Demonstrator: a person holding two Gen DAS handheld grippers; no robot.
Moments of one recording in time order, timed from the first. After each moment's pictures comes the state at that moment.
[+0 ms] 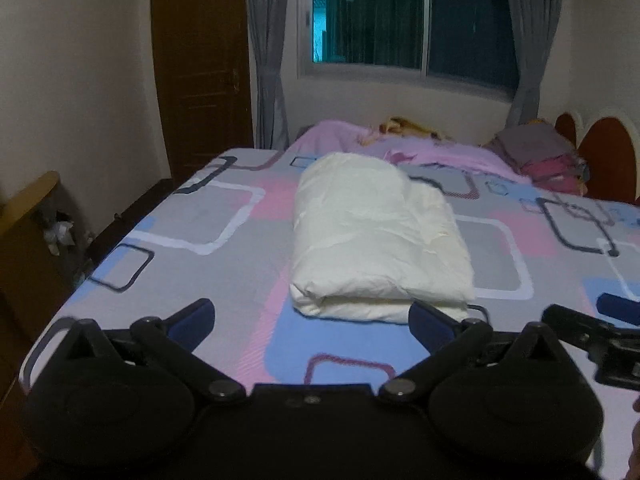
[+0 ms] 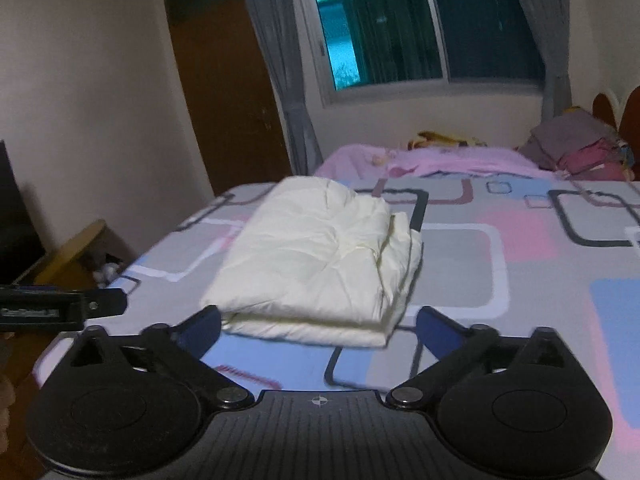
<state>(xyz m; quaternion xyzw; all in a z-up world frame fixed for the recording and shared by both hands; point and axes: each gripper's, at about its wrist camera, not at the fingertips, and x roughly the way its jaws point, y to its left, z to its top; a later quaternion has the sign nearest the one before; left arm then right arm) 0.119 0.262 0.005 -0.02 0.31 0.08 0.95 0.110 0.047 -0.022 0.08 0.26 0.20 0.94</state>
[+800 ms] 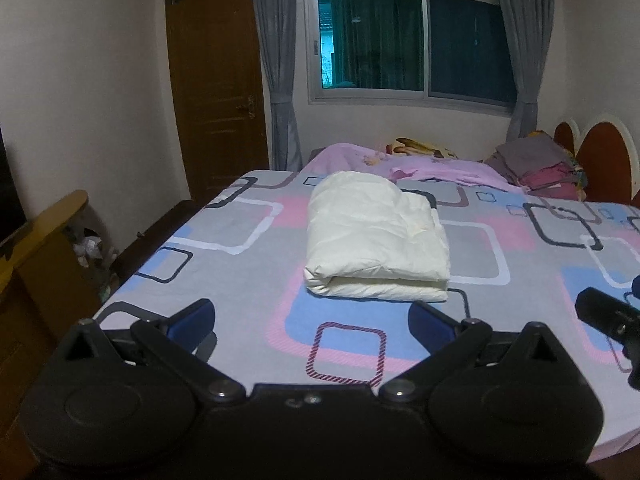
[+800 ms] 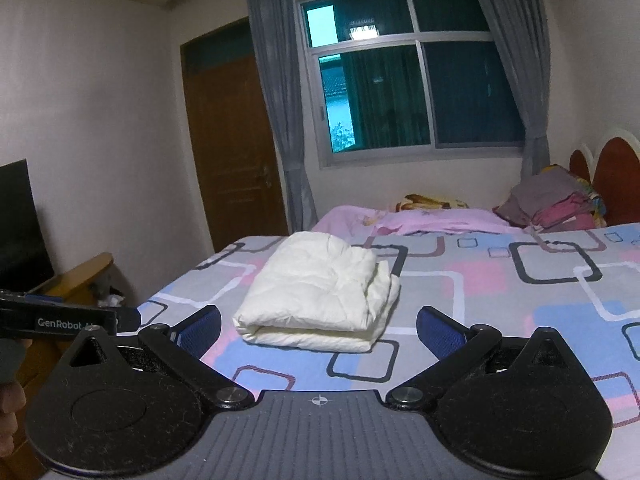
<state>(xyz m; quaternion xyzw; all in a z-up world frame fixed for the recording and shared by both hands) 0.019 0.229 0.042 0.00 0.28 0.10 0.95 -0.030 0.024 0.029 0.07 0.17 0.17 0.97</state>
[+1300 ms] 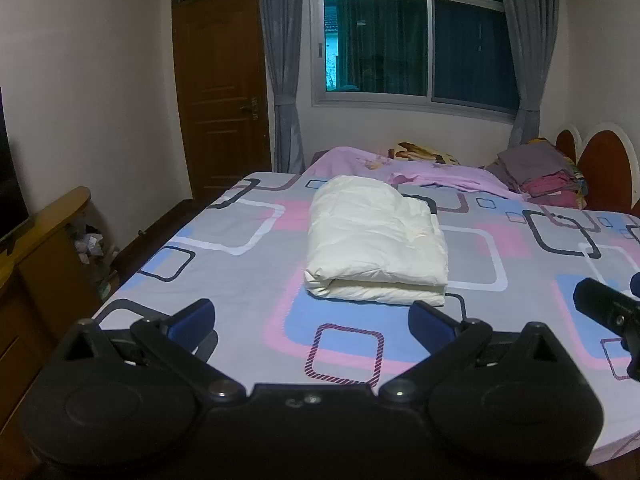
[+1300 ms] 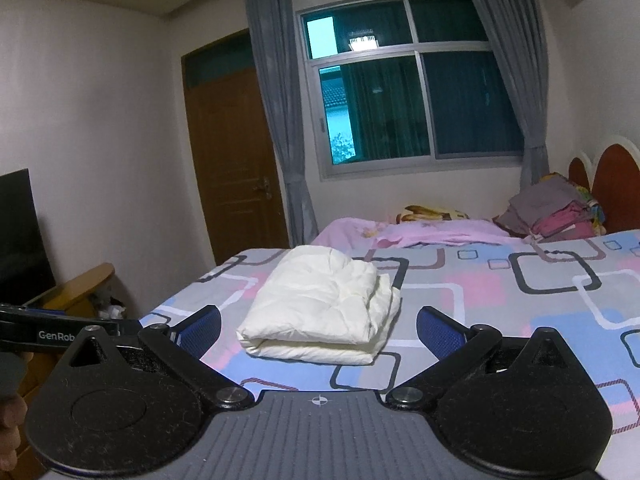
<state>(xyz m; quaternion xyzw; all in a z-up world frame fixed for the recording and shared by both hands) 0.011 0.232 0.047 0.00 0.28 0.10 0.95 -0.036 0.024 0.040 0.08 0.16 0.18 0.97</state>
